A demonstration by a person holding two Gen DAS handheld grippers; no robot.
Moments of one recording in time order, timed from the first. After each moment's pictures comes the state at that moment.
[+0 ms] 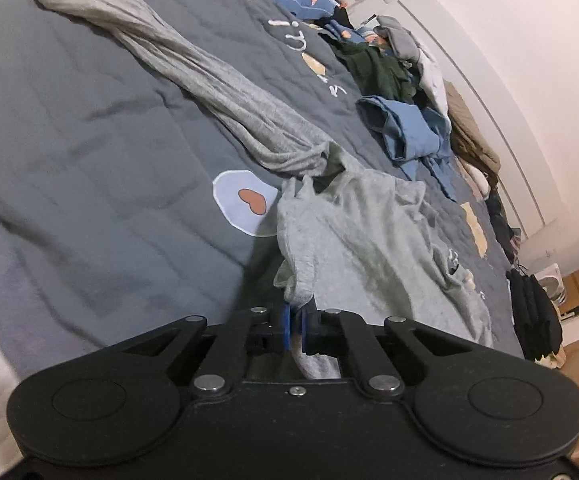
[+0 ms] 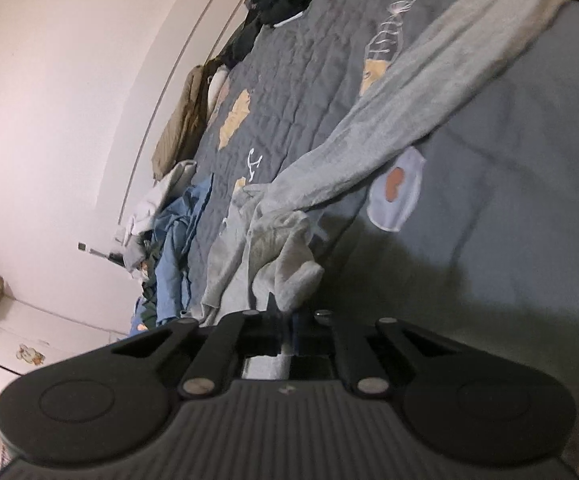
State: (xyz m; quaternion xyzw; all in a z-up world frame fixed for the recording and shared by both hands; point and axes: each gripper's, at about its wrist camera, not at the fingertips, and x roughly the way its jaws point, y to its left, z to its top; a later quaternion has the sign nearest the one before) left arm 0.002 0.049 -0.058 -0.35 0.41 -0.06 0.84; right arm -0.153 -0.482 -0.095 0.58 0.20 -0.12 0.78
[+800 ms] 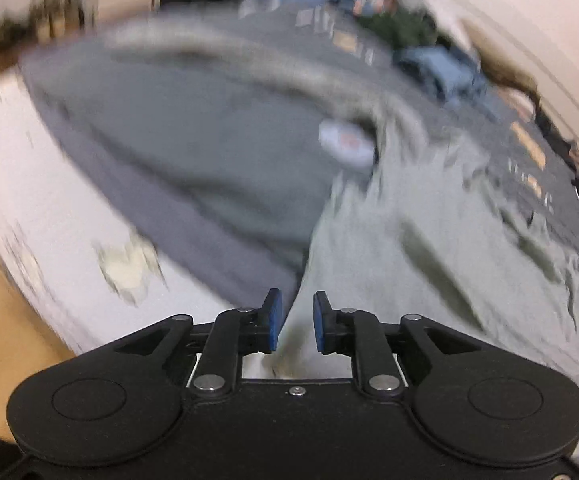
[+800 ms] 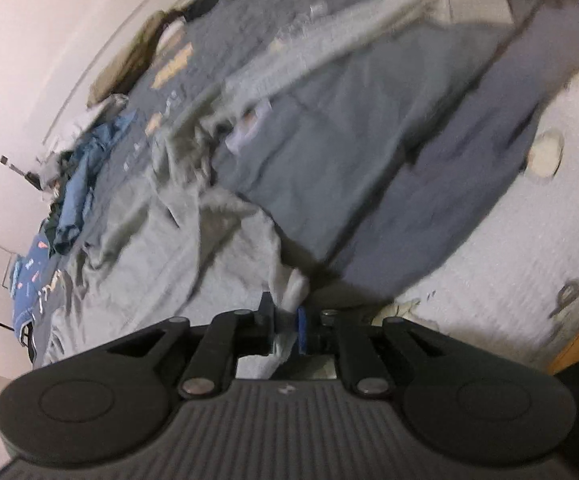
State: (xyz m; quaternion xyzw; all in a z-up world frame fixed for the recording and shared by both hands) left arm -0.099 0.076 -0.029 -0.16 0.43 -0.01 0.89; right arm -0.257 -0.452 -0.087 0.43 0.31 -0.20 0.82
